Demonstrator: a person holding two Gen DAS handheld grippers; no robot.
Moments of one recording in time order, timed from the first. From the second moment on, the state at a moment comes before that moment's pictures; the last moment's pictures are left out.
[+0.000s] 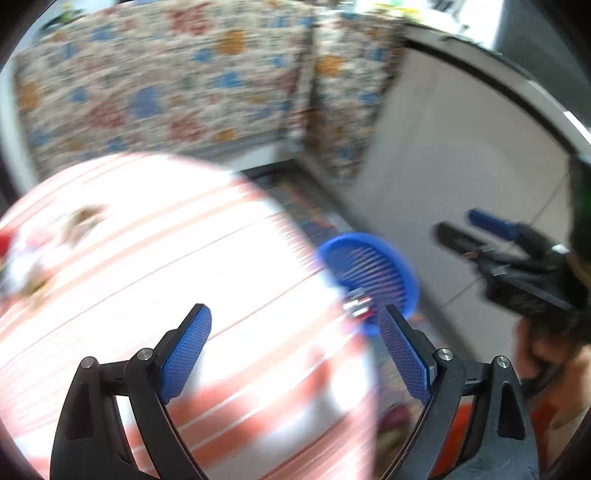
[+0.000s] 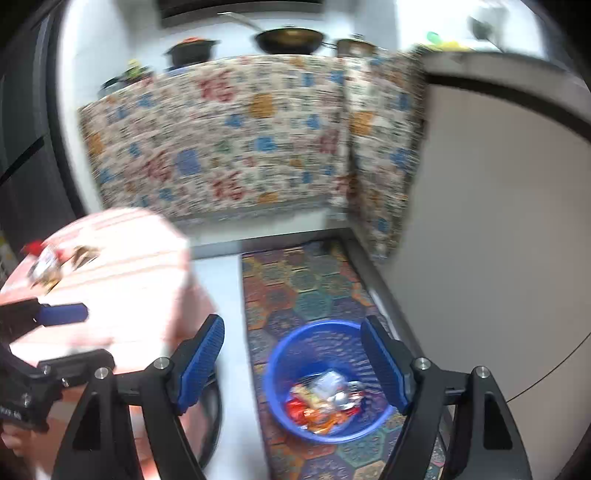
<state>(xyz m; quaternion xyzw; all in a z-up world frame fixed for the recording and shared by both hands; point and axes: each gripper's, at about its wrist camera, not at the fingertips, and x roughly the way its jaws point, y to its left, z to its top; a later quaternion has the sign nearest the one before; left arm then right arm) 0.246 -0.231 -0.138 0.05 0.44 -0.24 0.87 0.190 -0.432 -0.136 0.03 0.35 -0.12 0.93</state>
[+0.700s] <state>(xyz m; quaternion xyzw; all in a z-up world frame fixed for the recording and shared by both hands) 0.283 0.030 -0.193 0.01 0.46 0.00 0.89 0.287 -0.138 -0.224 -0.02 0.46 0.03 0.89</state>
